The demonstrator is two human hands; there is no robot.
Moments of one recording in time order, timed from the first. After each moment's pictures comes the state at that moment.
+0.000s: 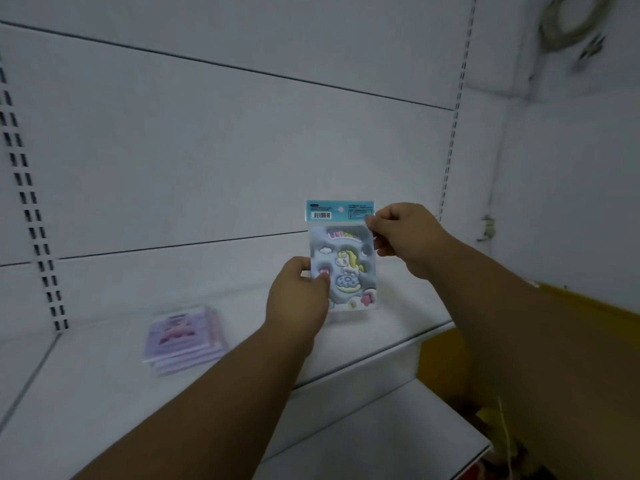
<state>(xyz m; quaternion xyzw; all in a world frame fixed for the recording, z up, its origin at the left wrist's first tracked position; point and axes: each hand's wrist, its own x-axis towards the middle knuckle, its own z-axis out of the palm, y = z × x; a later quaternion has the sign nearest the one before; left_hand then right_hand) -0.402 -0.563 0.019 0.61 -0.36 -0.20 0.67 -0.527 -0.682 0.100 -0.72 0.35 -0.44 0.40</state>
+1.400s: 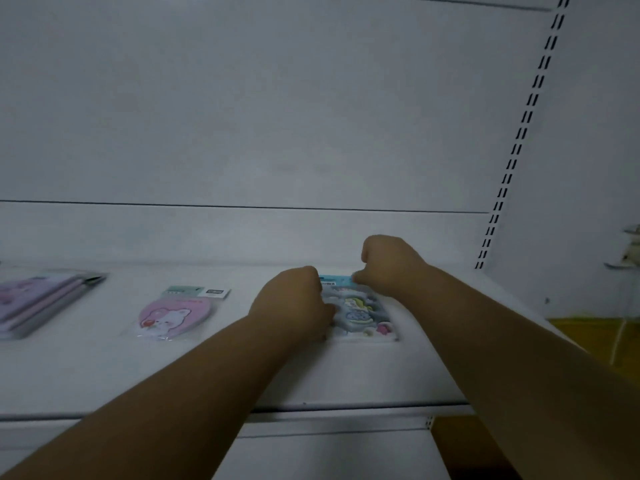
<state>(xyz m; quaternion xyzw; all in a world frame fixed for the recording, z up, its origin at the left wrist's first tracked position) -0.483 -0.796 -0.010 0.92 -0.33 0.06 0.22 -0.531 -0.958 0.019 -0.95 0.26 -0.15 0.06</state>
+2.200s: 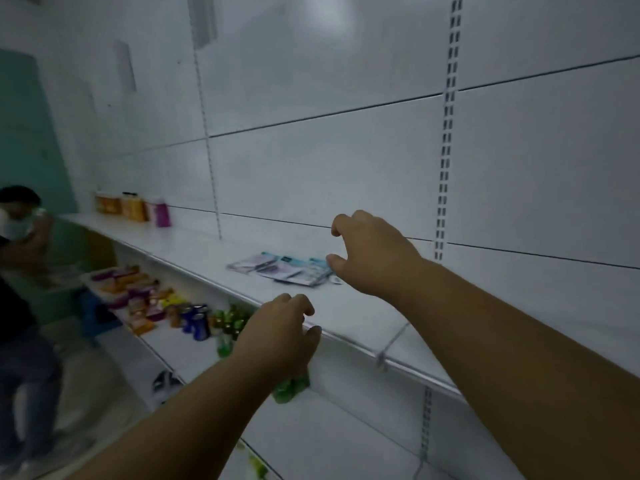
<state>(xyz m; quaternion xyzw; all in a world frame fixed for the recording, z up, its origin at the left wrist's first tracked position) -0.360 -0.182 0.015 0.96 -0.06 0.22 0.16 -0.323 -0.341 0.105 -0.91 -0.24 -0.33 0.11</state>
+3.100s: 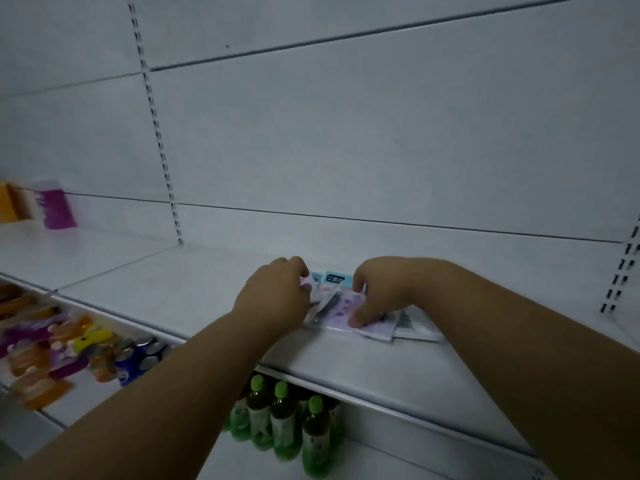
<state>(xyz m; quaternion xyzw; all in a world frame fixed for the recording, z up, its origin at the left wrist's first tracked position) -0.004 0.035 0.009 0.95 -0.17 0.21 0.18 -0.029 -0.150 0.051 -1.00 -0.06 0.05 0.00</state>
